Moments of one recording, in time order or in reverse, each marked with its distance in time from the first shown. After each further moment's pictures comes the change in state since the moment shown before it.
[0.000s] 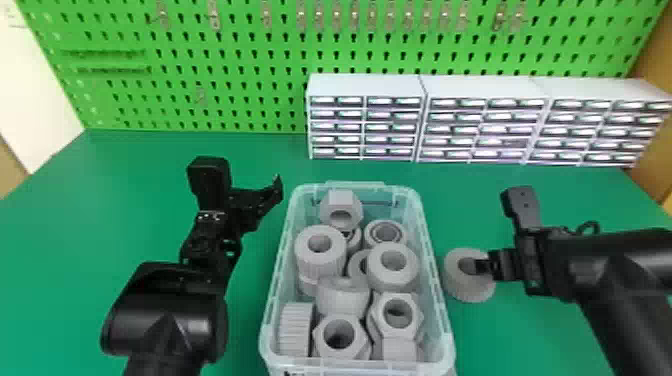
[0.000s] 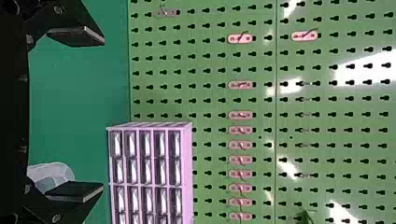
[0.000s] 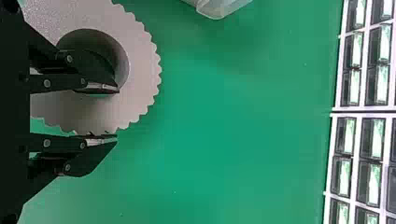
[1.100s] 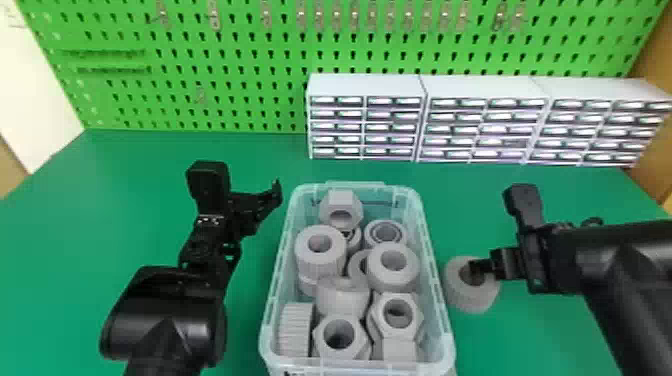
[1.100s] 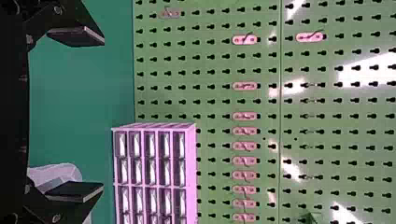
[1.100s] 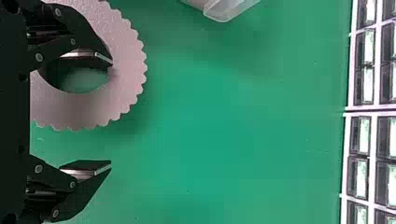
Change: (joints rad) left arm 0.011 0.000 0.006 0.002 0.002 0.000 0.000; right arm -0.013 -0.006 -0.007 -0.034 -0.024 0.091 0.009
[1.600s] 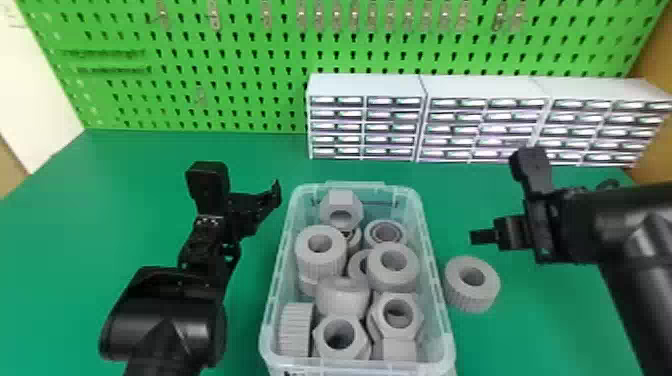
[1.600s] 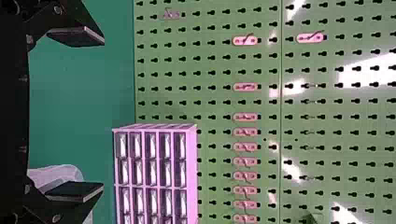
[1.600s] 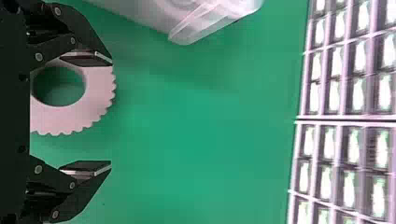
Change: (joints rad) left arm 0.002 0.000 0.001 0.000 -0.002 0.000 0.000; right arm -0.034 -0.010 0.010 -0.192 0.000 0.148 0.008
